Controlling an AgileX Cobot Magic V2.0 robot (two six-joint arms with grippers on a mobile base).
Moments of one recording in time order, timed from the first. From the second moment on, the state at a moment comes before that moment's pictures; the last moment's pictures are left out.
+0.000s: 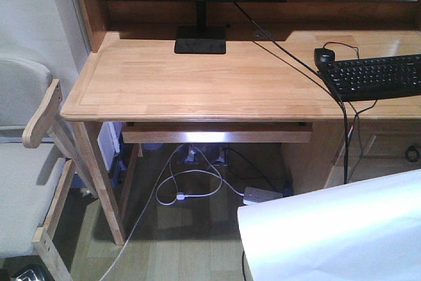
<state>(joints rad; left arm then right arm) -0.58 0.14 -0.53 -0.41 0.78 0.50 0.37 0.11 0.03 -0.38 -0.65 1.40</state>
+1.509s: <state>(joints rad) -0.58 0.14 -0.53 -0.41 0.78 0.50 0.37 0.11 0.03 -0.38 -0.65 1.40</state>
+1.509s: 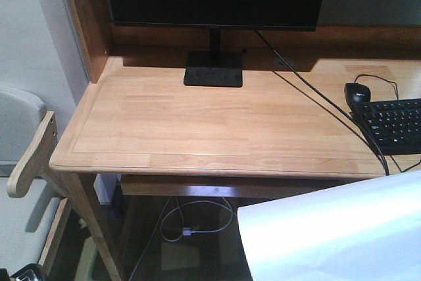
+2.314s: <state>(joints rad) -0.58 0.14 -0.53 -0.41 0.78 0.50 0.37 0.11 0.03 -0.38 -0.65 1.40</state>
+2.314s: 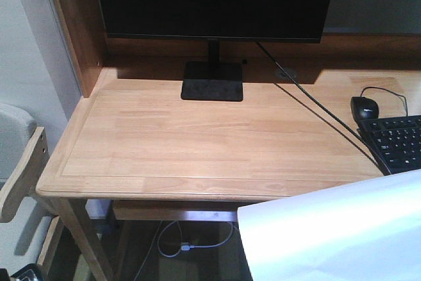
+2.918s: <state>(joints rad) -0.58 0.14 -0.53 -0.41 0.78 0.50 0.37 0.11 0.03 -0.38 -0.65 1.40</state>
